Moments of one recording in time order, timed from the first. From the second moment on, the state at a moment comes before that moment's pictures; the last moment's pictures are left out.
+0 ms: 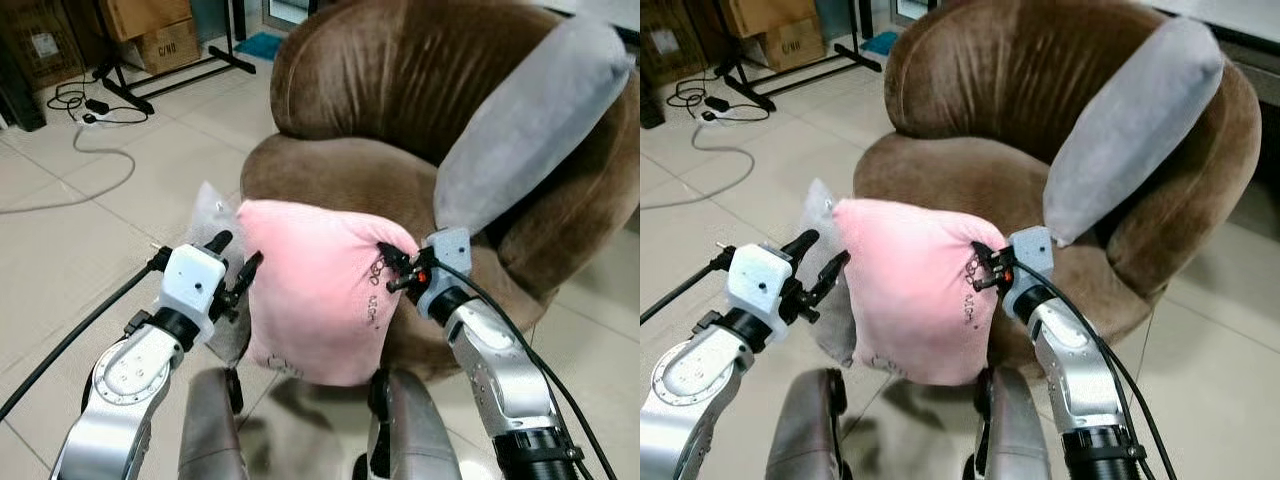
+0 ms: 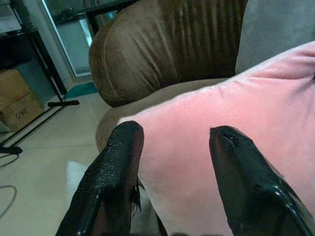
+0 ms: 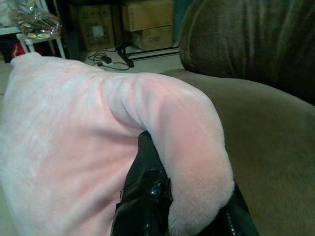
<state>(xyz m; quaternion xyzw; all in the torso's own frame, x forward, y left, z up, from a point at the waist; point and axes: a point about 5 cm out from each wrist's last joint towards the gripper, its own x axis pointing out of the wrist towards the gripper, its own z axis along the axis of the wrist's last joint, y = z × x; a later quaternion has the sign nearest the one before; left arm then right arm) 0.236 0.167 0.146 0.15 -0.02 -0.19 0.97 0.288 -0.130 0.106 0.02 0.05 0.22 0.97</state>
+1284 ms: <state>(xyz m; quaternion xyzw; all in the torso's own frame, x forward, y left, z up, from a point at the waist) 0.250 0.160 0.145 0.11 -0.03 -0.13 0.99 0.290 -0.132 0.129 0.05 0.00 0.18 0.98</state>
